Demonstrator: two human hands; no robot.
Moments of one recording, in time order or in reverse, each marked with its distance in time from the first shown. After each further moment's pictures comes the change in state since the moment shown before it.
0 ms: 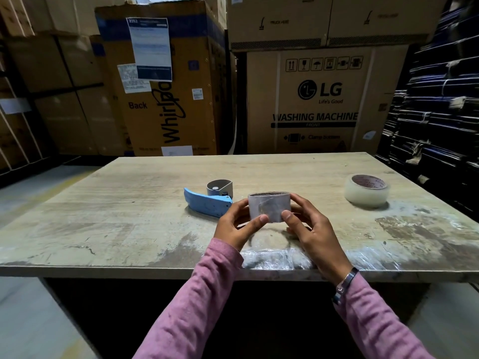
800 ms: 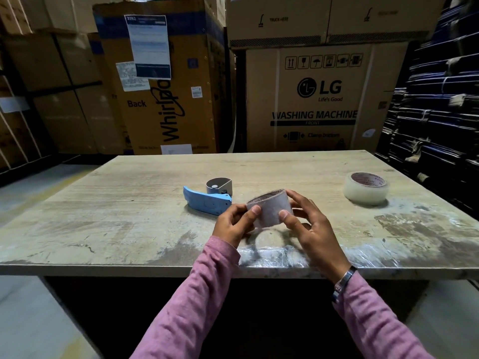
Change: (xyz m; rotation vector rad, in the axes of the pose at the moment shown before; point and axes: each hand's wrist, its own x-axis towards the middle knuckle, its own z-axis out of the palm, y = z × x) left_hand 0.003 -0.005 -0.001 -0.137 0.032 -0.152; right_hand -0.003 -0.006 0.001 -0.058 0.010 -0.073
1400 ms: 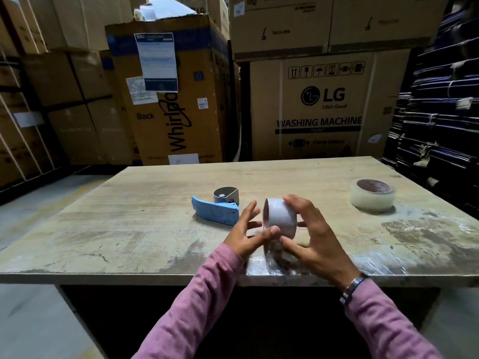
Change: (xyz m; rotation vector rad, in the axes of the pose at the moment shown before) left_hand -0.010 0.021 0.001 0.276 -0.204 0.015; right_hand 0.004 -0.003 -0.002 -0.329 -0.085 -0.354
